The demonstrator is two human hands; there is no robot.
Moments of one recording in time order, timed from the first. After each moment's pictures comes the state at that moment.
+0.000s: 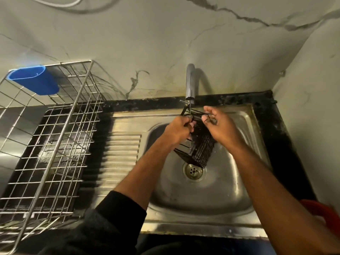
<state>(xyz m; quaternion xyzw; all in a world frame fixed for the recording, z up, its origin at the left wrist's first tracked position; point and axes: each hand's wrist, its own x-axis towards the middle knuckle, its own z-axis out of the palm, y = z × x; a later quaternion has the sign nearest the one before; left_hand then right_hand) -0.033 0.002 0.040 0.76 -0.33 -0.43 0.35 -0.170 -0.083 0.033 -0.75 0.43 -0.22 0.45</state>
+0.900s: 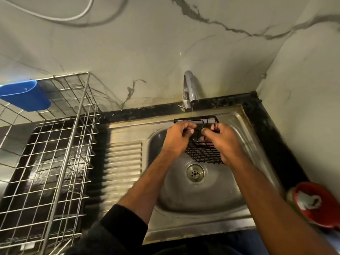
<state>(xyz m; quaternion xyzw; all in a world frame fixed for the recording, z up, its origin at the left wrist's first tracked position) -0.018 0.038 0.040 0.72 -0.48 -0.29 0.41 -0.164 -0.018 0.046 -0.54 0.56 -0.31 0.55</state>
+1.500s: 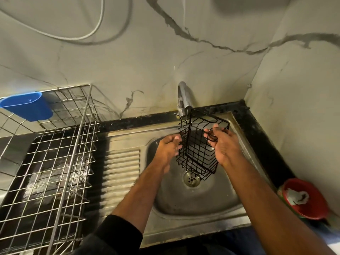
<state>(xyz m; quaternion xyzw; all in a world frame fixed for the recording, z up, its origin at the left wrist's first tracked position) -0.017 0.070 0.042 0.67 -0.20 -0.50 0.51 -0.174 -0.007 0.067 -0.28 0.51 -0.46 0.67</state>
